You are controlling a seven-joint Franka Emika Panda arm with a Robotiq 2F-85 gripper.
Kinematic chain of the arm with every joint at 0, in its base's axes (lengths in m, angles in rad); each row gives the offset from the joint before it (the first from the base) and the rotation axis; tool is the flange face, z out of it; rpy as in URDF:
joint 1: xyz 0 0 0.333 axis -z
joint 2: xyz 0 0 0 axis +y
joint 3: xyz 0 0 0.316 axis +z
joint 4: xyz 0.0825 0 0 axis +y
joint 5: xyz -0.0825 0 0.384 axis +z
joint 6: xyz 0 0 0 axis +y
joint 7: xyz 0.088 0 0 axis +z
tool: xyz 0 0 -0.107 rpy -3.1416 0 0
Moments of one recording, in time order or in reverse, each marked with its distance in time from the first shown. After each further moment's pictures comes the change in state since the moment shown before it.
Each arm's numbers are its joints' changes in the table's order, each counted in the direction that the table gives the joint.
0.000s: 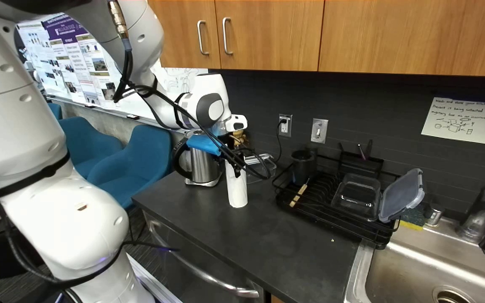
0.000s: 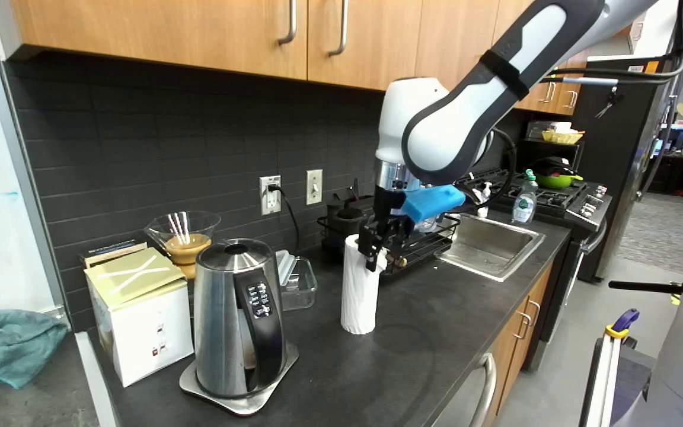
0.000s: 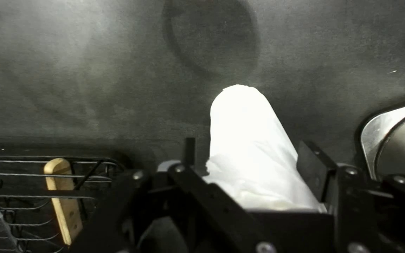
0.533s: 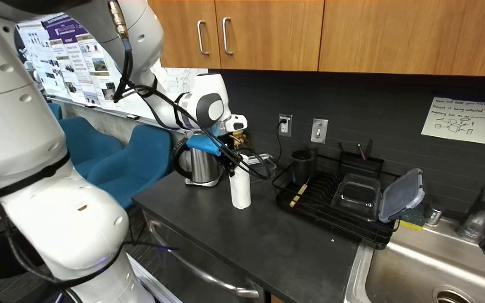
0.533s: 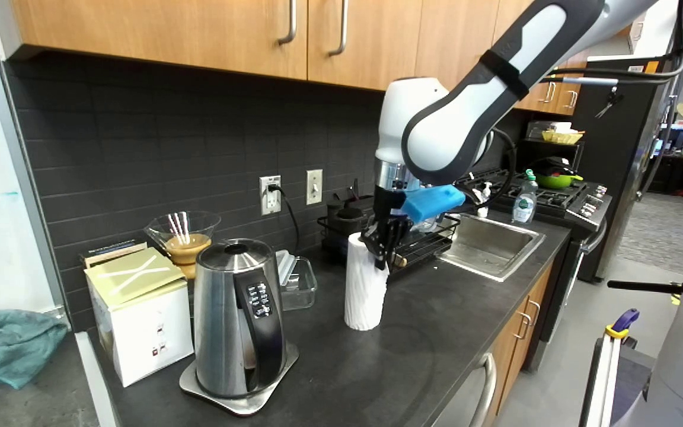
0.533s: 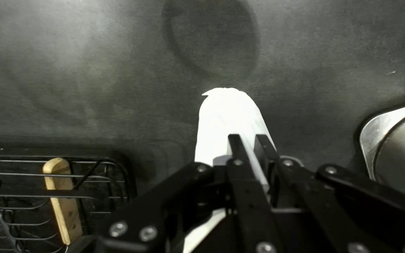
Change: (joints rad) arm 0.000 0.000 0.001 0.000 0.002 0.000 0.004
